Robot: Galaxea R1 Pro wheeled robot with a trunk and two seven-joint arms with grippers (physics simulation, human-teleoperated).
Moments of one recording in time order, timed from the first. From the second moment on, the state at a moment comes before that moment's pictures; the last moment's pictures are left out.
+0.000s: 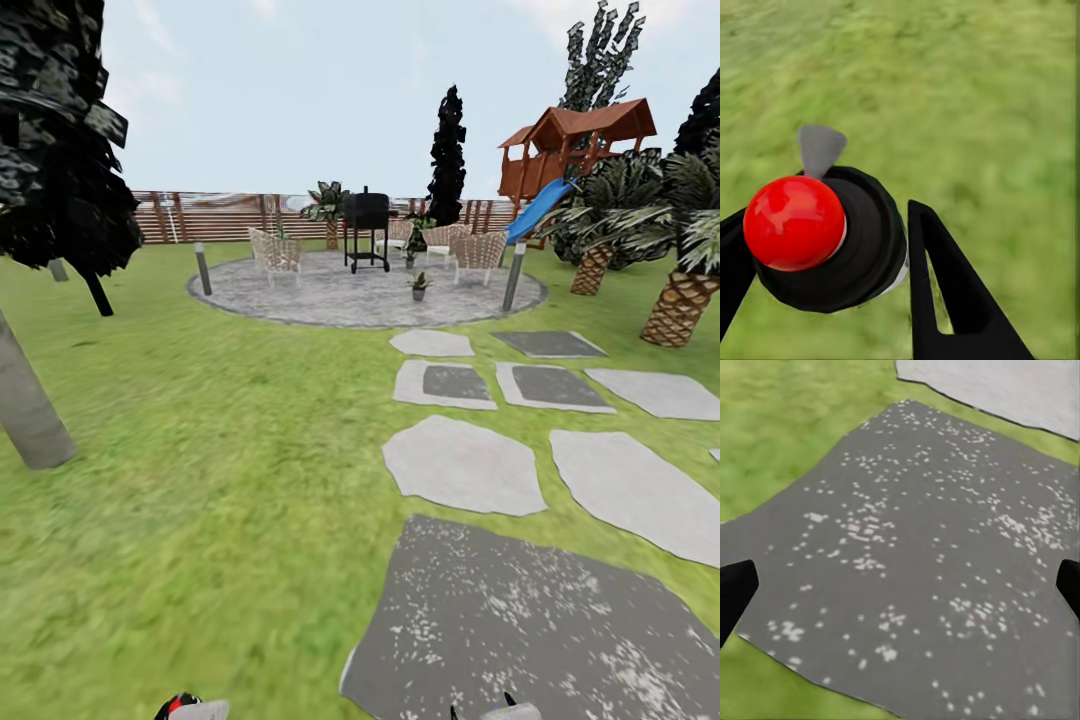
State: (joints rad) left arm -0.16 0.01 0.05 -0.41 -0.09 -0.52 0.22; right arm -0.32 0.04 0.18 -0.03 0.14 -0.78 -0.24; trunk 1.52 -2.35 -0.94
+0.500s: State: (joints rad) left arm -0.16 0.00 0.05 -0.41 -0.09 -0.52 0.22; right arm -0.32 0.04 0.18 -0.03 0.14 -0.78 -0.24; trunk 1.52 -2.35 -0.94
